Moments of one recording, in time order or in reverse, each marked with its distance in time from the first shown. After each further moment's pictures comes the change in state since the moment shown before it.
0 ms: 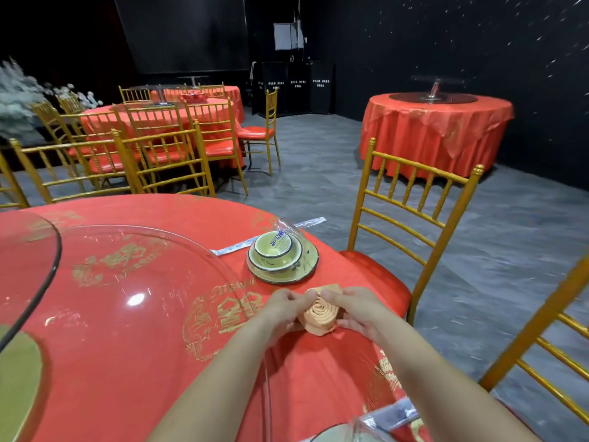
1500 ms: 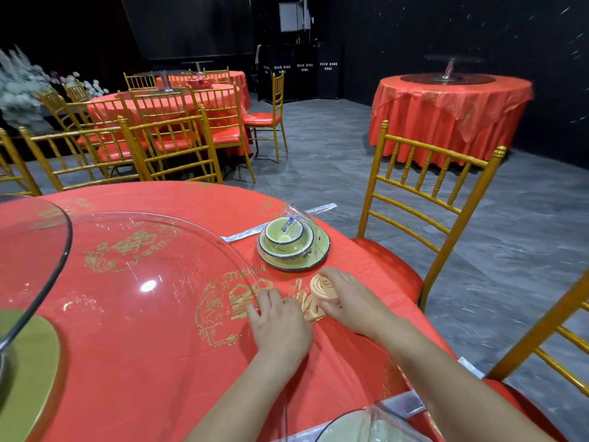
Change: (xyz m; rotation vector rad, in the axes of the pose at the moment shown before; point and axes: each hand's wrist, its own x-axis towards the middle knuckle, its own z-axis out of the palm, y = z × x) left_hand -0.036 -0.035 0.007 1.331 0.563 0.137; right_hand 0.020 0.022 0.010 -1.135 0.031 -0.691
